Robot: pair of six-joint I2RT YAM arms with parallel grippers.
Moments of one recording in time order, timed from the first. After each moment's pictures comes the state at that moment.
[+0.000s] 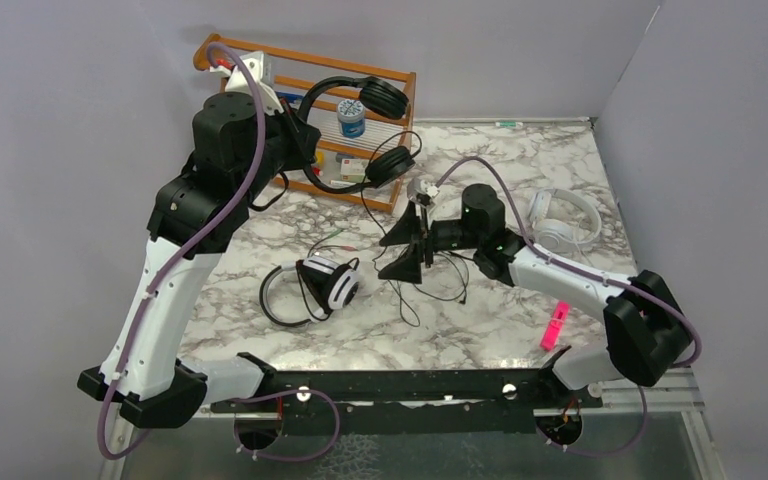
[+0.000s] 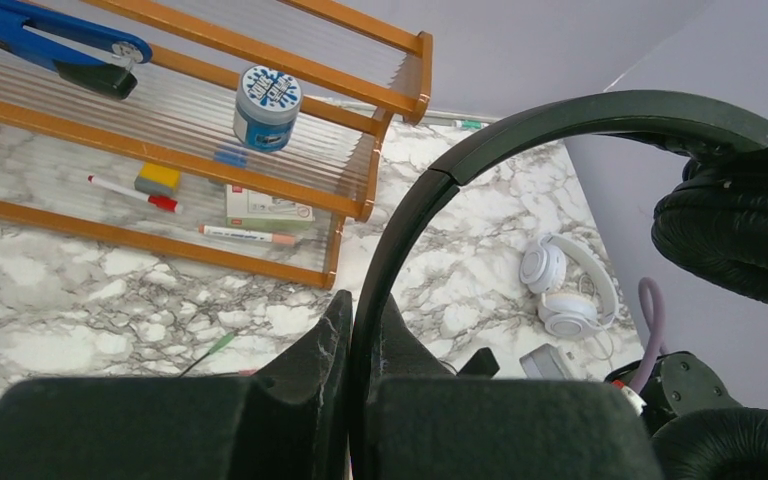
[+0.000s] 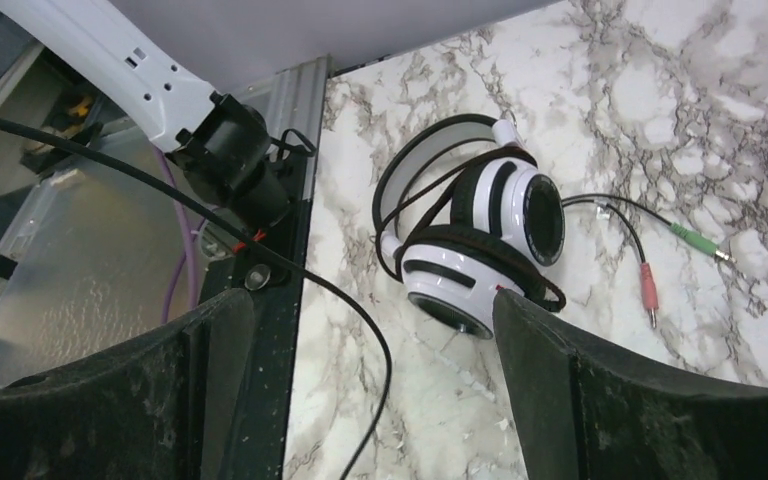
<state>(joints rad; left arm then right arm) -0.50 1.24 1.82 -0.81 -0.17 -0.46 0.68 1.41 0.84 0.42 -0.93 0.19</state>
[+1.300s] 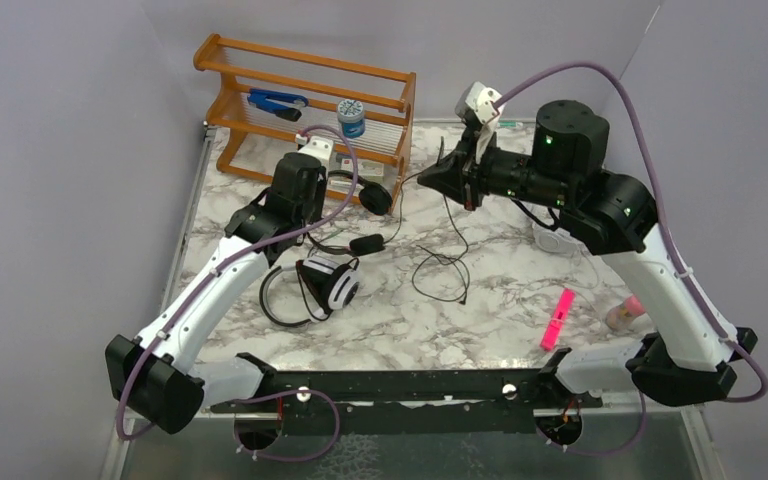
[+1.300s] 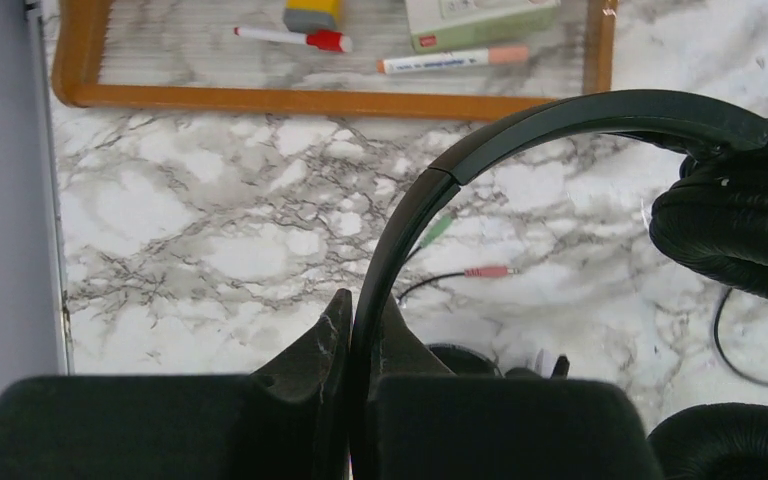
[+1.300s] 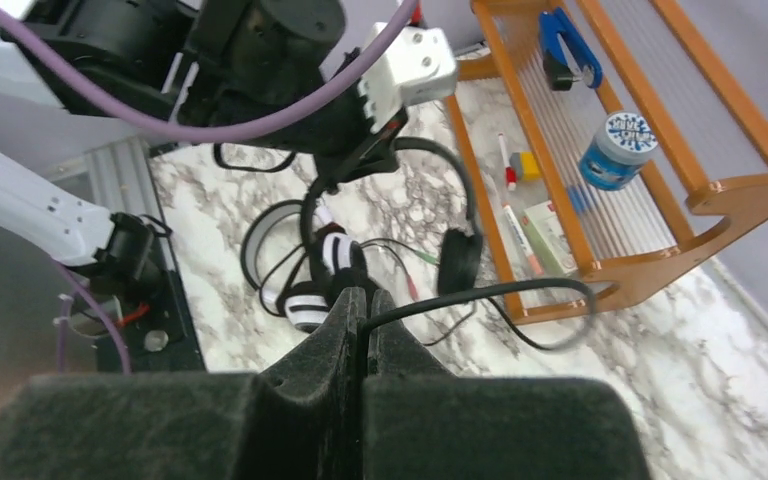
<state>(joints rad) -0.50 1.24 1.21 -0.57 -0.37 -0.08 0.79 1.27 1.79 -0.71 -0.33 -0.09</state>
